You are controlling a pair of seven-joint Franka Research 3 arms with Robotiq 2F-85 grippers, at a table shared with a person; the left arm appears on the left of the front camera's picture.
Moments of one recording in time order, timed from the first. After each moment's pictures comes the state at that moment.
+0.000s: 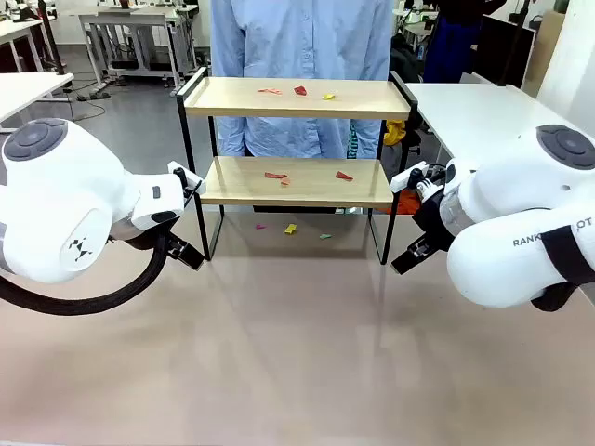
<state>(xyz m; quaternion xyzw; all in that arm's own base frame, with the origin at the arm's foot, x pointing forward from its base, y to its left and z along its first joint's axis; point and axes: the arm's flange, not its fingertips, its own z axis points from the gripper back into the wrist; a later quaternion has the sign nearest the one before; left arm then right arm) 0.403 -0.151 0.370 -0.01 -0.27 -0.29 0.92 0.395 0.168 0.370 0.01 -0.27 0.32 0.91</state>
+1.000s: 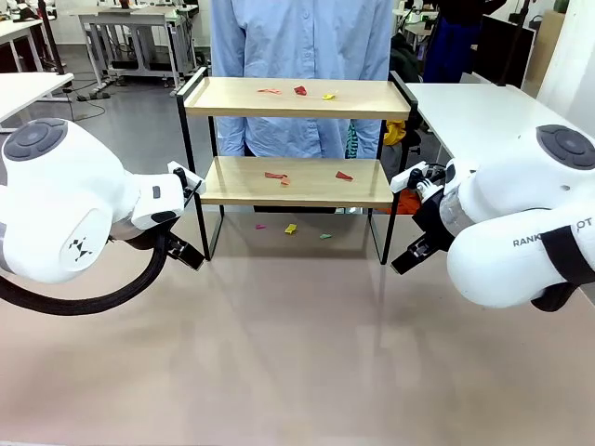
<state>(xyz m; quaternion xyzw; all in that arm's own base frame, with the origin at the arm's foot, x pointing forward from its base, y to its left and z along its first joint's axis) 0.403 -0.151 0.370 -0.01 -0.27 -0.29 0.92 0.395 0.168 0.370 0.01 -0.27 0.32 0.91</state>
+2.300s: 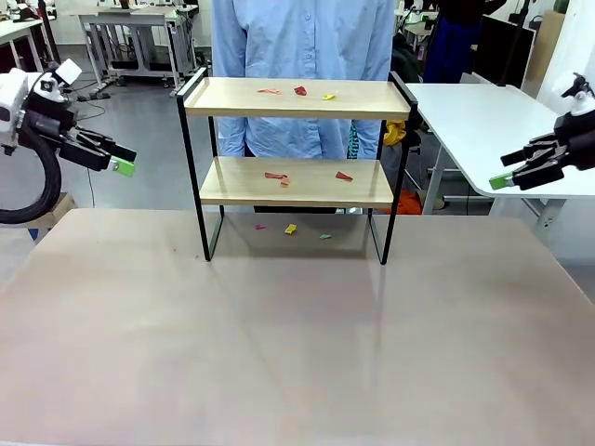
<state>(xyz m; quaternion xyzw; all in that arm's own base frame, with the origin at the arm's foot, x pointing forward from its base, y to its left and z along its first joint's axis) 0.524 0.034 0.463 -0.33 -0.37 -0.49 0.72 0.472 -0.051 0.468 0.19 -0.40 0.42 0.79</state>
